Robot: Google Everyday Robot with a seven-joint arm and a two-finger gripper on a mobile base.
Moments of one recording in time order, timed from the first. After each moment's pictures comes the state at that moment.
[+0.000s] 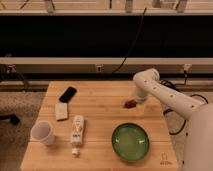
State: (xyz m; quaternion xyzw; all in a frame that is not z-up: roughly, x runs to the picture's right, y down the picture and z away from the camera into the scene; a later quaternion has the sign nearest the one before) arm 0.207 0.119 0.909 -0.32 -0.05 -0.09 0.94
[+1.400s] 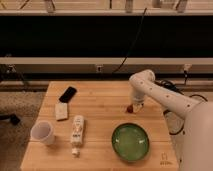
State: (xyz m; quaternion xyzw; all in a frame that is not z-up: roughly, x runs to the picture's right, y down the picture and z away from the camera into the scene) arm 0.191 0.129 0.909 -0.33 -0.05 -0.11 0.93
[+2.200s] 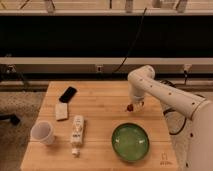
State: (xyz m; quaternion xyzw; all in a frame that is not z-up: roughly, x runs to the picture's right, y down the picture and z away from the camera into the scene) arm 0.183 0.111 0.861 -0.33 -0.04 -0.14 0.93
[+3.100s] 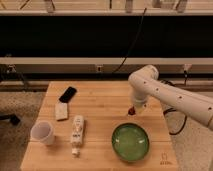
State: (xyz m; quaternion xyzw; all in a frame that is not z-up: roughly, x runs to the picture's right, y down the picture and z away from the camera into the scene) arm 0.176 0.130 0.795 -0.33 -0.05 -0.17 0.93
